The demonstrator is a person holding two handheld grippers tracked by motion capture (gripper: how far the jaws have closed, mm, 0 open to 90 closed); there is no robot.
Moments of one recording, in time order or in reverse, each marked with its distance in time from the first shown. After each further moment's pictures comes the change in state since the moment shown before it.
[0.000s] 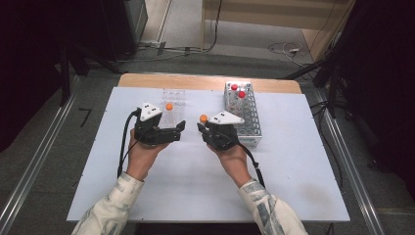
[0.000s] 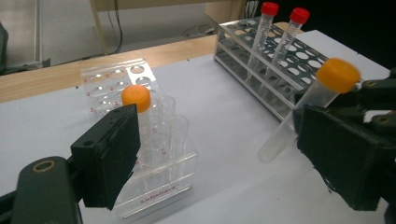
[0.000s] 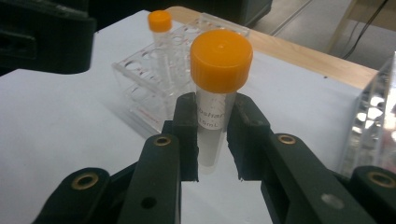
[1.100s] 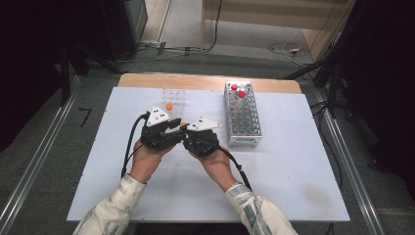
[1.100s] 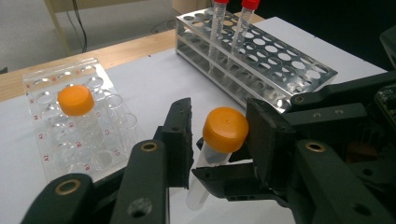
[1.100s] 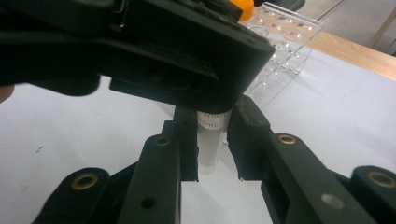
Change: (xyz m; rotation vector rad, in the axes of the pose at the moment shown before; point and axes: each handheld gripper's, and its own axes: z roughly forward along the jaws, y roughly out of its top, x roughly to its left) left arm -0.014 -0.004 0.002 0.026 -0.126 0.069; right arm 0.042 0.001 0.022 0.032 0.088 -0.053
